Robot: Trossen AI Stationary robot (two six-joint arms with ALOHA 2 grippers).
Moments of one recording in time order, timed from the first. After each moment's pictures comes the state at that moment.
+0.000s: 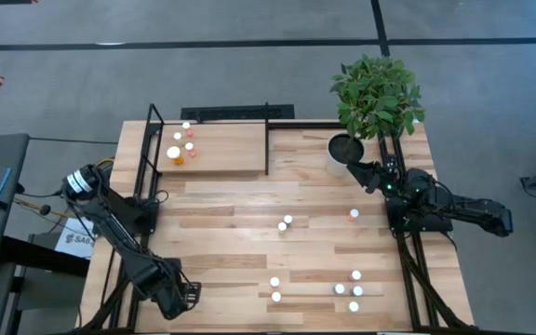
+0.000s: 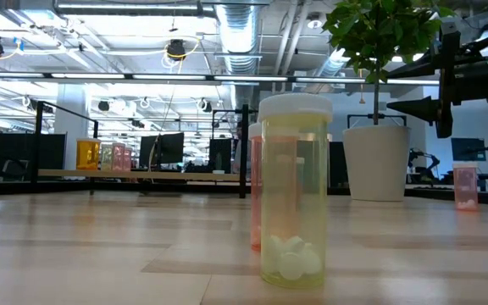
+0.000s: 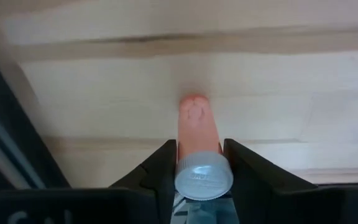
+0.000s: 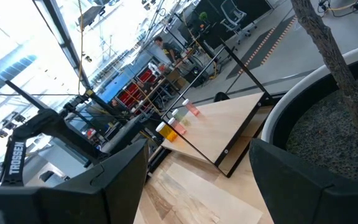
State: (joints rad) left arm -0.91 1.59 0.96 -0.71 0.18 -2.44; right arm -0.25 0.01 0.00 0.07 0.29 0.77
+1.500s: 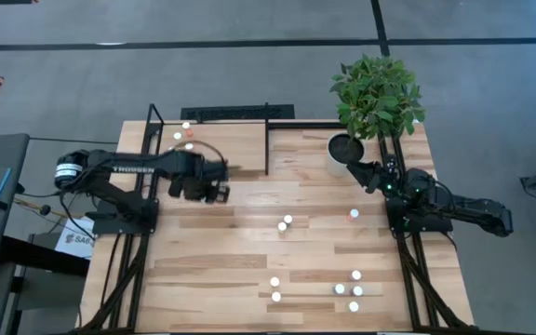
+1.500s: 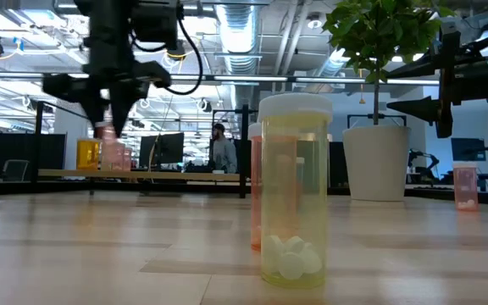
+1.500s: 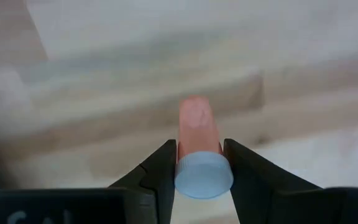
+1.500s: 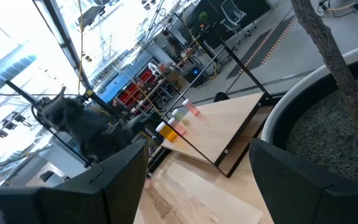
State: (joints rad) left arm 0.21 1.39 1.01 -1.06 0.06 -1.20; right arm -0.25 0.01 0.00 0.07 0.29 0.77
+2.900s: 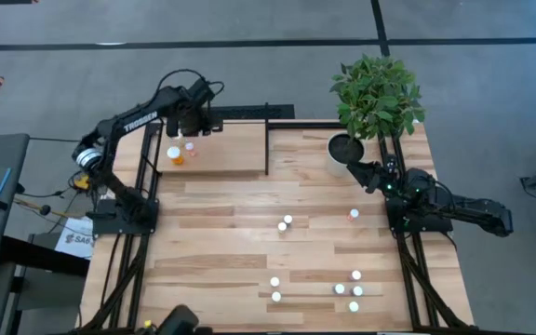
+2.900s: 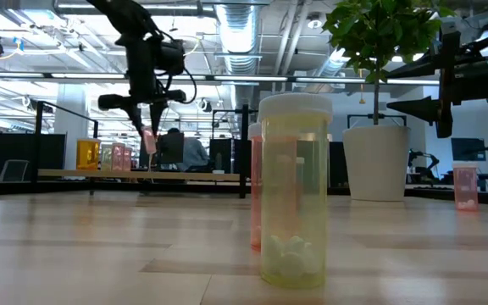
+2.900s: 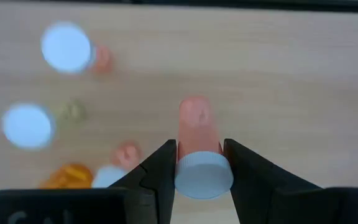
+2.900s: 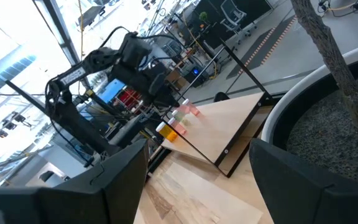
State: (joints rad) left arm 0.86 1.62 1.36 -1.07 -0.03 -0.73; right arm -0.25 0.01 0.01 0.07 0.29 0.77
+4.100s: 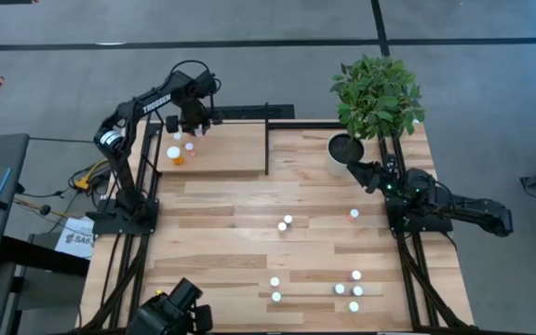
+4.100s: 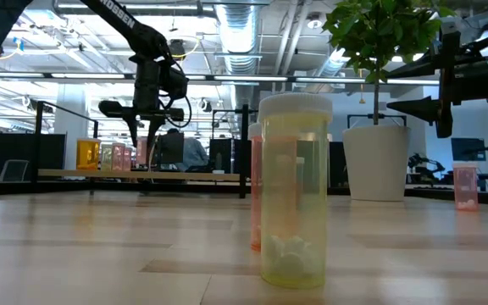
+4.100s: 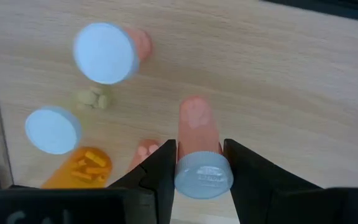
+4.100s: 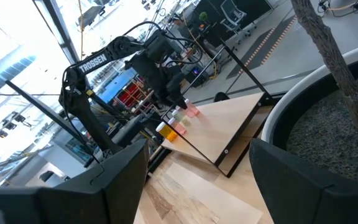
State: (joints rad) left arm 0.96 1.85 1.56 -1.29 0.02 -0.82; right arm -0.25 0.01 0.01 0.06 0.29 0.77
